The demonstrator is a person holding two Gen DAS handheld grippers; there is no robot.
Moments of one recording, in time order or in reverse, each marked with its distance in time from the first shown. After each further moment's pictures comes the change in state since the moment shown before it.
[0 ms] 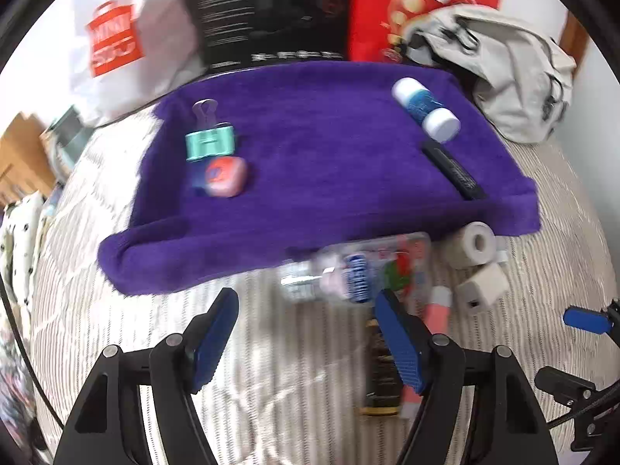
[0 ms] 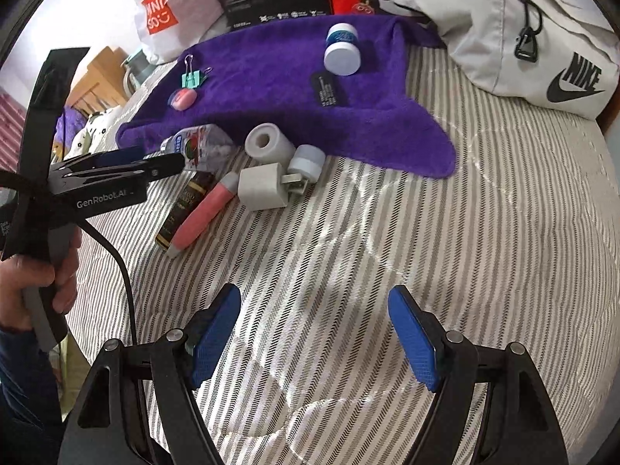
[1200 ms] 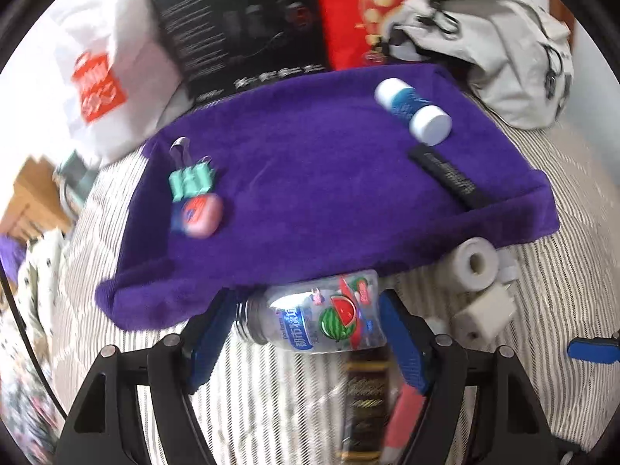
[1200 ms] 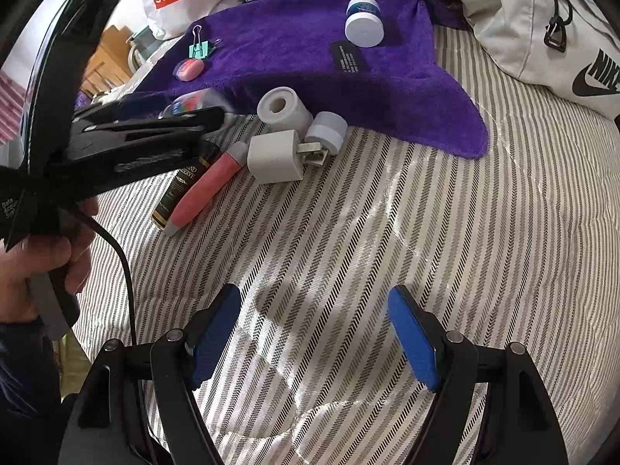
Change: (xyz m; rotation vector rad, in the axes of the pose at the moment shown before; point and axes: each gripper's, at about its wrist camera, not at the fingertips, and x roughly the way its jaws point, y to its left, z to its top) left arm 0.009 -0.037 0.008 0.096 -0.051 0.119; right arm 0.021 0.006 -0.003 -0.031 0.064 0.013
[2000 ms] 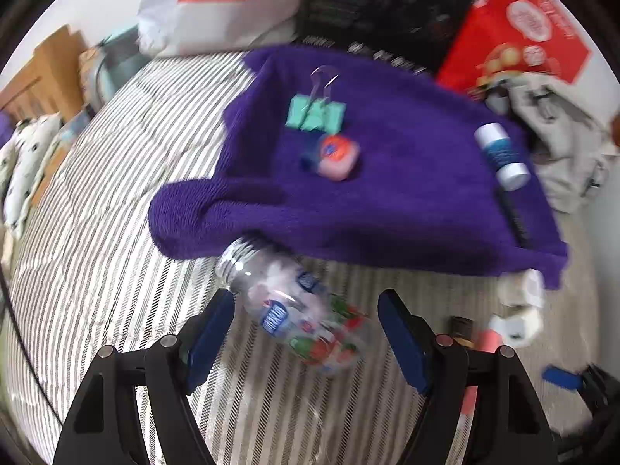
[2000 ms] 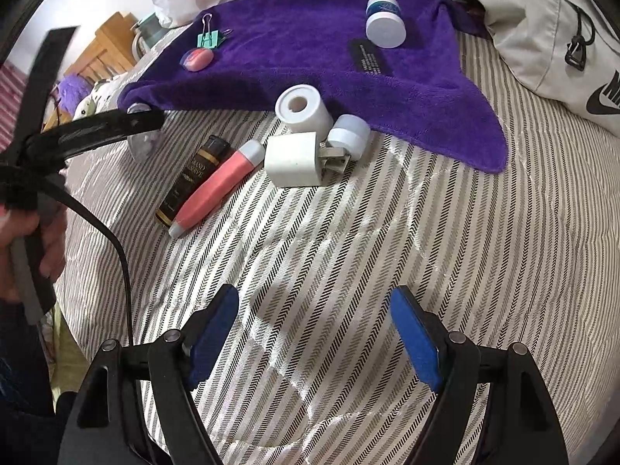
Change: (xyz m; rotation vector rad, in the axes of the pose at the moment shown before) left arm 0.023 0.104 -0.026 -0.356 0.117 -0.114; right arm 0.007 0.014 0.010 -0.043 0.026 -0.021
